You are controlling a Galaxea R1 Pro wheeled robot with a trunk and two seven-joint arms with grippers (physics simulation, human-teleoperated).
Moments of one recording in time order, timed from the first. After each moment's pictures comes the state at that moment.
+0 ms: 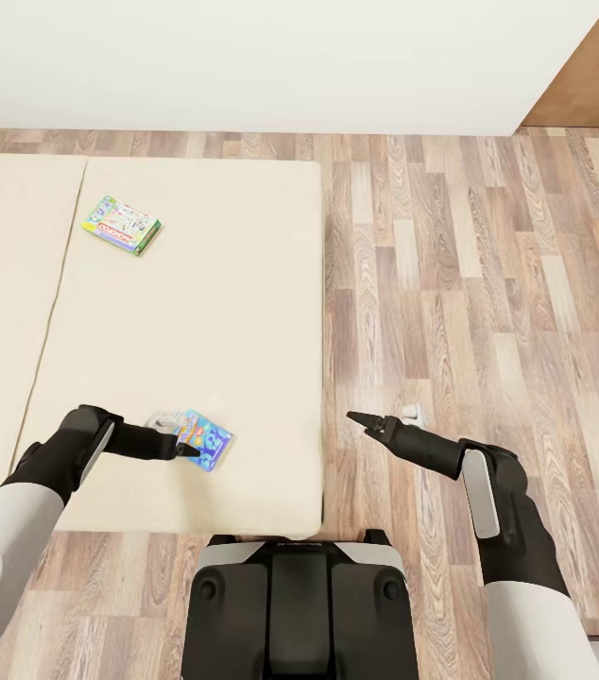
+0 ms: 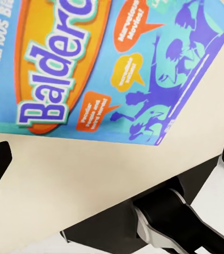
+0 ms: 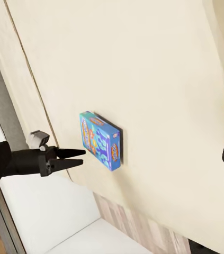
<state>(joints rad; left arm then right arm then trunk) -0.96 0.28 -0.08 -0.68 -0.16 0.85 -0.87 -0.62 0.08 -0.29 -1.30 -0.32 1.04 0.72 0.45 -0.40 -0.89</state>
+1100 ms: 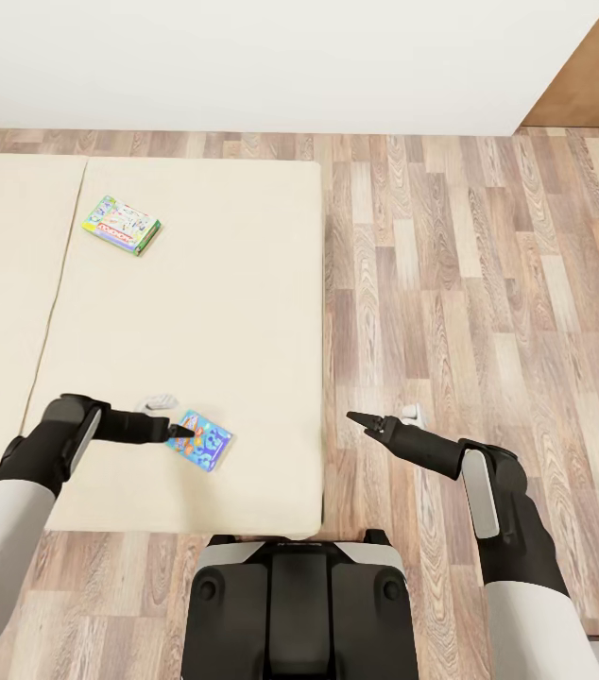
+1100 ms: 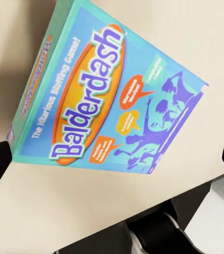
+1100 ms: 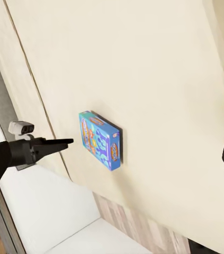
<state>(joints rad) -0.96 0.28 0.02 -0.77 -0.17 0.90 -0.87 -0.62 0.08 -0.29 -1.30 -0.31 1.04 0.72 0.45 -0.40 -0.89</state>
